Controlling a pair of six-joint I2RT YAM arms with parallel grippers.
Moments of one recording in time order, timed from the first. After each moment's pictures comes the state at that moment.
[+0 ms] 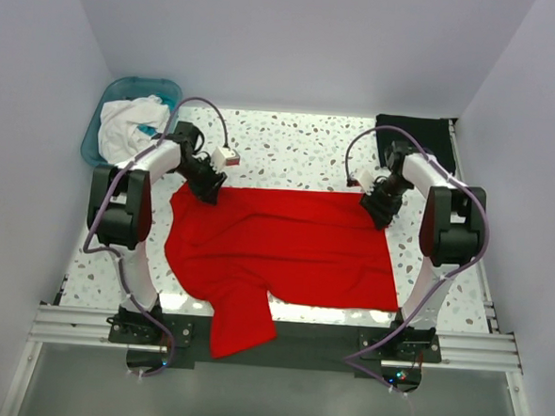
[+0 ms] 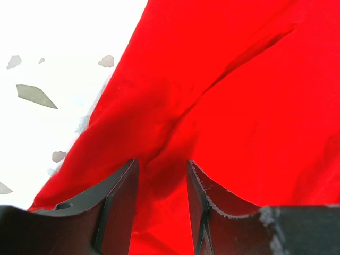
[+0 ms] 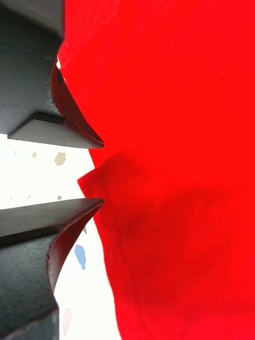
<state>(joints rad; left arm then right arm) -0.10 1.94 1.39 -0.80 0.51 0.77 0.04 1.97 1.43 -1.06 -0.22 -1.00</state>
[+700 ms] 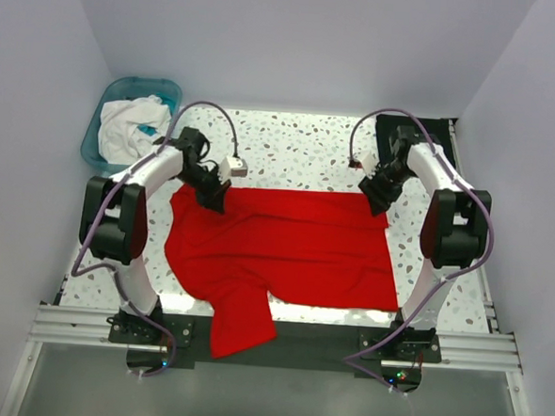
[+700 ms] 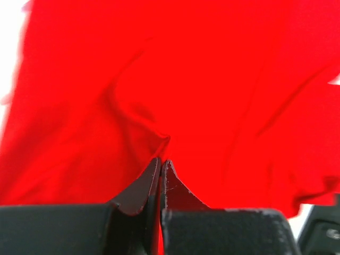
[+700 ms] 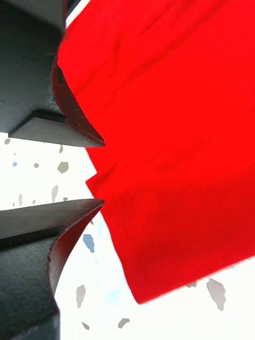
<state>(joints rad) -0.16 1.84 1.33 -0.92 0.65 0.87 0.04 1.95 1.56 -1.14 -0.31 -0.92</state>
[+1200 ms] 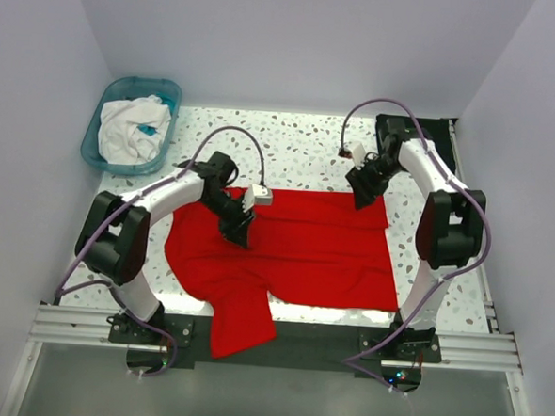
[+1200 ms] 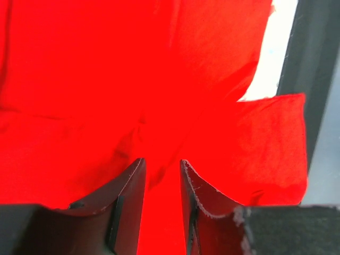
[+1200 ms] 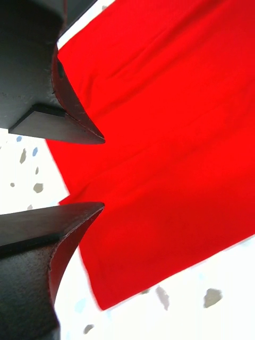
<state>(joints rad) -0.42 1.70 1.13 -0.86 0.74 0.72 0.10 1.95 1.63 -1.14 -0.42 -0.80</state>
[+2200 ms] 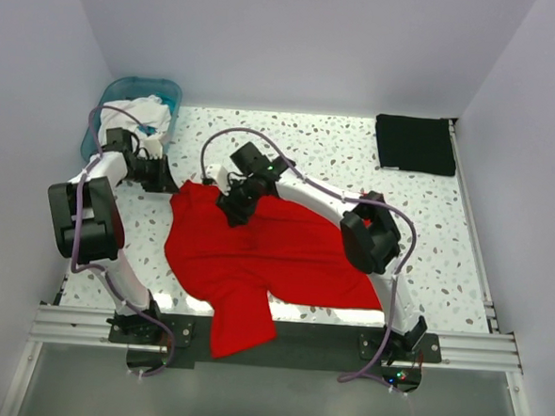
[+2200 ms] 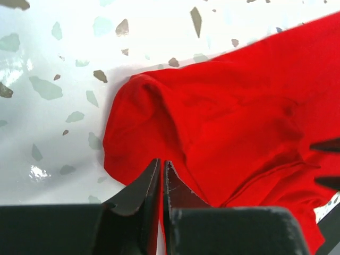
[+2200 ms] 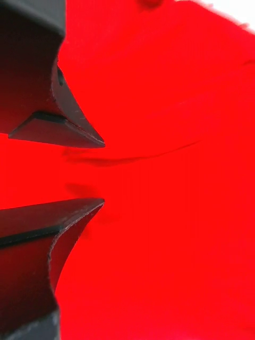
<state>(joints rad) 0.27 1.80 1.22 -0.61 0.67 0.26 0.83 2.21 1.88 -0.72 -0.47 -0.41</state>
